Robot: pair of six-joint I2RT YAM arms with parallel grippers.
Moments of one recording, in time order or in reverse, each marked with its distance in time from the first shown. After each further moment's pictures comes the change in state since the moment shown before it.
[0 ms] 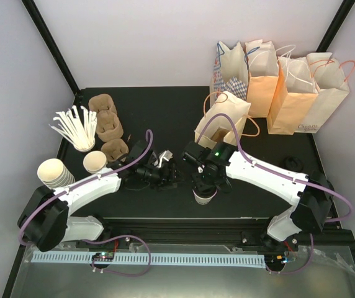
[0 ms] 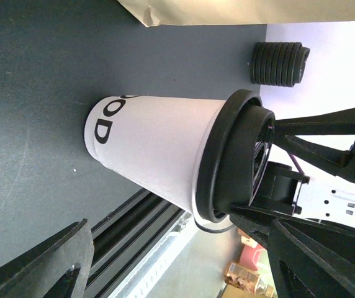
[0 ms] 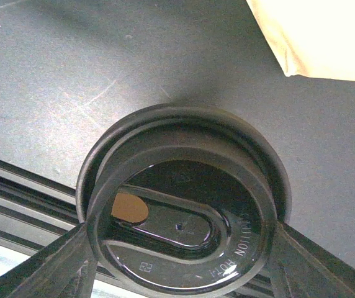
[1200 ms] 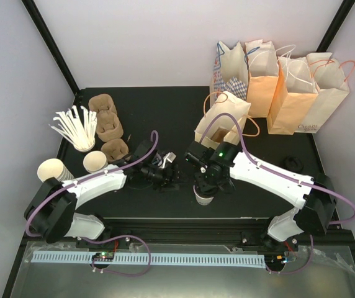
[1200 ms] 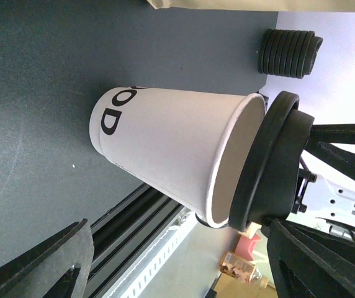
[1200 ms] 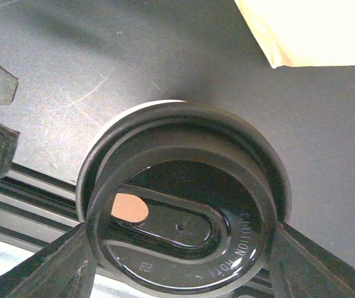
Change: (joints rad) left arm -0.009 0.082 0.019 0.019 0.039 0.001; right arm 0.000 -0.035 0.006 -0.044 0.021 0.018
